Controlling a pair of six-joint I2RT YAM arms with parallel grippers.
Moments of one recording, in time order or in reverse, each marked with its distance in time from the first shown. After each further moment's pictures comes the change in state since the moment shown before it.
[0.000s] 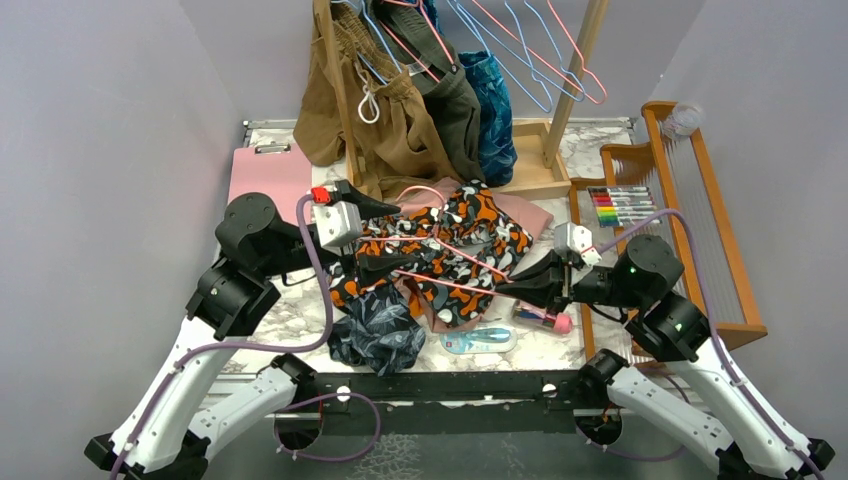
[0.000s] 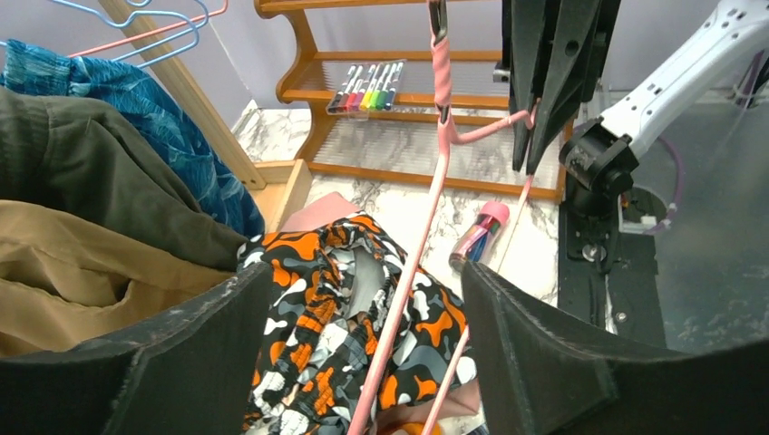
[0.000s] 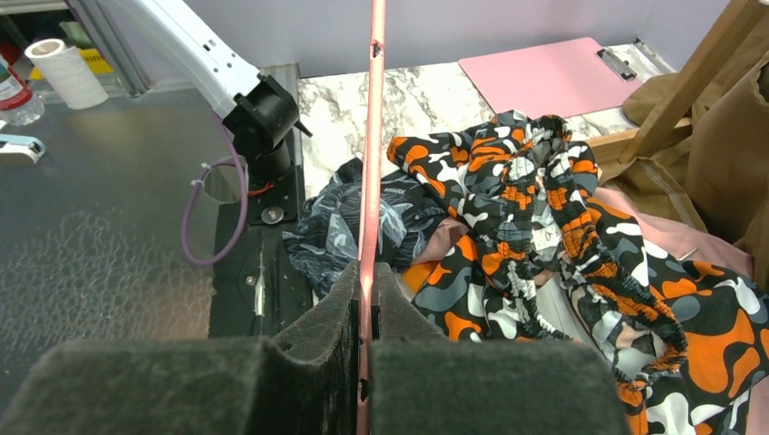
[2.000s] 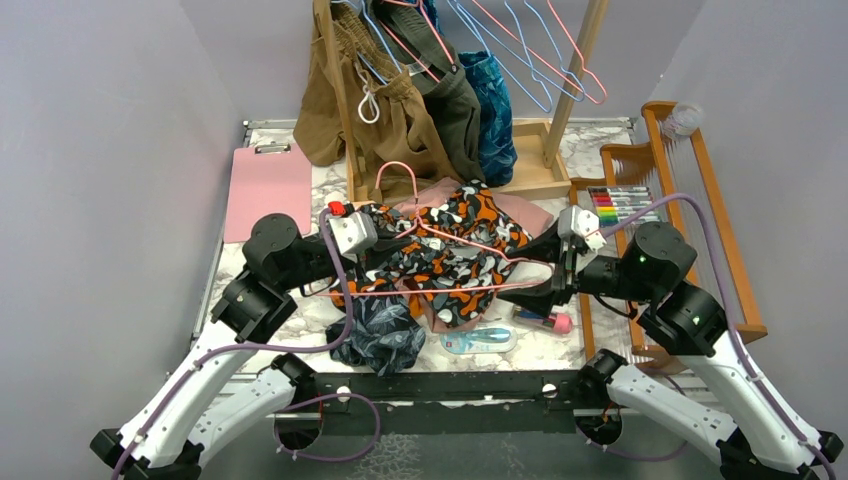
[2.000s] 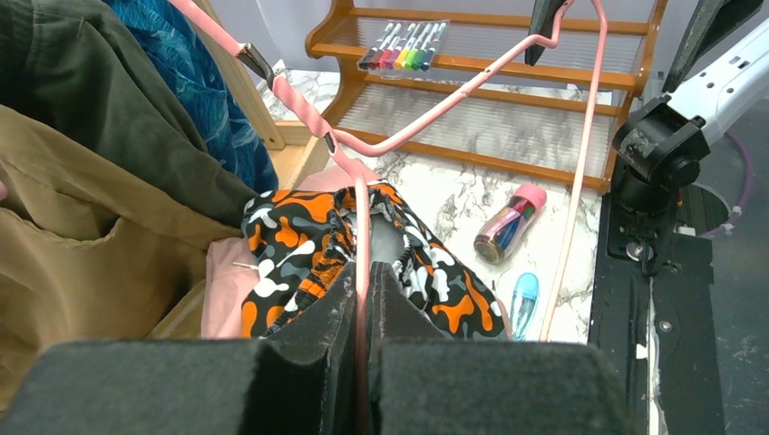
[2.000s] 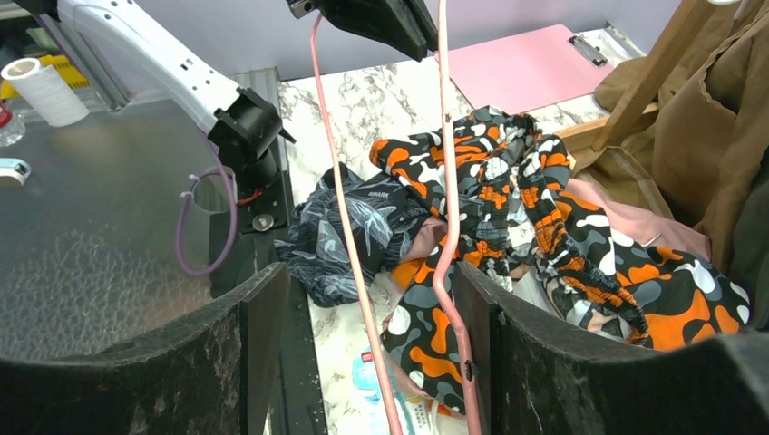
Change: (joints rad) left arm -0.047 -0.071 -0.249 0.166 -0.170 -0.032; right arm 0.035 0.071 0.179 -0.147 0.100 0.003
